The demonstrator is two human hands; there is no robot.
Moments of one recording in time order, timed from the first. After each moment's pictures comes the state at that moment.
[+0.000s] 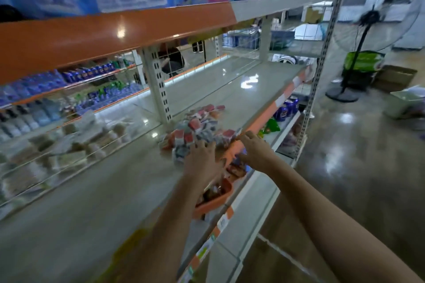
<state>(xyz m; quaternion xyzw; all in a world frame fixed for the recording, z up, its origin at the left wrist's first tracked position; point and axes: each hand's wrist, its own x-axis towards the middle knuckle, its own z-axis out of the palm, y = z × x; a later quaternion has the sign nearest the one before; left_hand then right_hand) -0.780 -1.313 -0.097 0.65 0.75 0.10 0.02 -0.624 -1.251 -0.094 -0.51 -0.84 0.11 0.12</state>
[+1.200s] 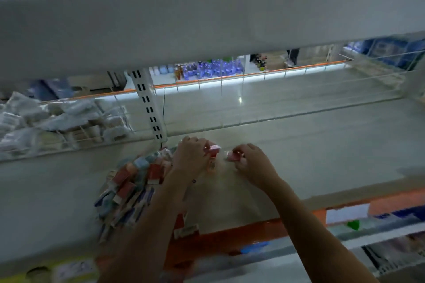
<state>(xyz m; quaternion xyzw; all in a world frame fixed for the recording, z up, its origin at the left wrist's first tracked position) -0.800 -1.029 -0.112 0.40 0.90 0.15 -0.05 -0.682 -0.887 -0.140 -0.19 -0.93 0.28 0.18</state>
